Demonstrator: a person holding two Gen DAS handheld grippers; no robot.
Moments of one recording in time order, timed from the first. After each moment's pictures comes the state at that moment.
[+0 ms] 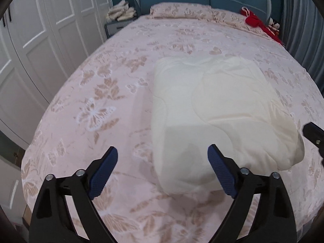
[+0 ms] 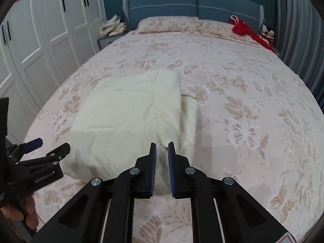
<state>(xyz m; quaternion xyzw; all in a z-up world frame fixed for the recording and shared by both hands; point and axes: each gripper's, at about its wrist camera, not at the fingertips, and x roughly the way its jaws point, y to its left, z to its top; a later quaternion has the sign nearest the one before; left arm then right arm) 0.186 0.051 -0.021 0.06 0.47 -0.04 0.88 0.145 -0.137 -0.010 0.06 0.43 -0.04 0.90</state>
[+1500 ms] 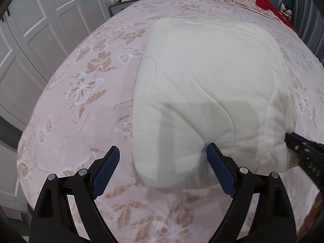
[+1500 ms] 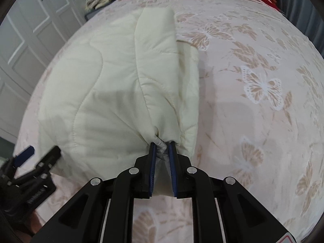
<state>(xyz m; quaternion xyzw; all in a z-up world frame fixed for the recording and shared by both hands) 0.185 0.019 -0.074 0.08 0.52 0.01 0.85 0.168 -0.167 -0.095 0.13 0.54 -0.03 0.83</state>
